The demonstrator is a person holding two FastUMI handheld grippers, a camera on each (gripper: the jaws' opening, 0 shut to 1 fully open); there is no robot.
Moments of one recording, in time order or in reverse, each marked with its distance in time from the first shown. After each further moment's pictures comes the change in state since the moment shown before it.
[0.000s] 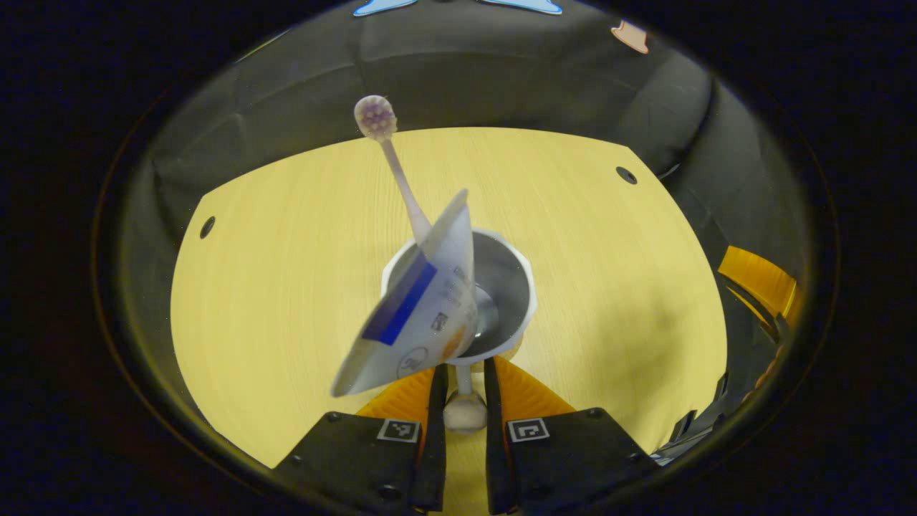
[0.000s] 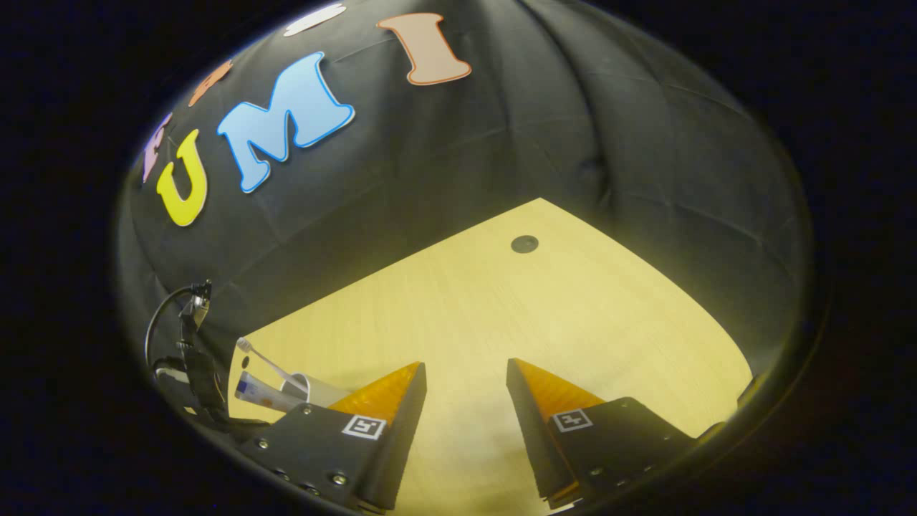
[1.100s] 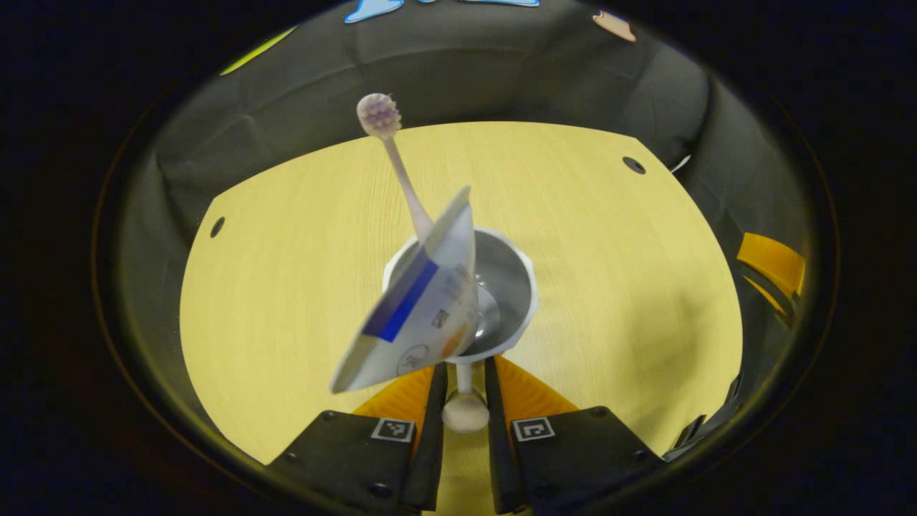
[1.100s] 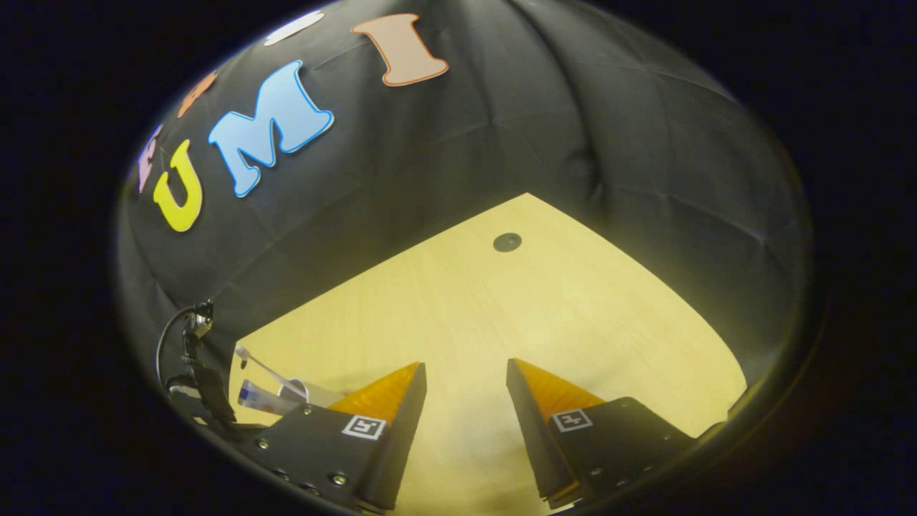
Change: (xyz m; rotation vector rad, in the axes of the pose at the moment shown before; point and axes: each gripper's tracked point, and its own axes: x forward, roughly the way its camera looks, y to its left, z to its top) left arm 0.021 -0.002 -0.012 0.013 -0.024 0.086; right arm -0.004 -0.028 0.005 0.006 0.024 0.026
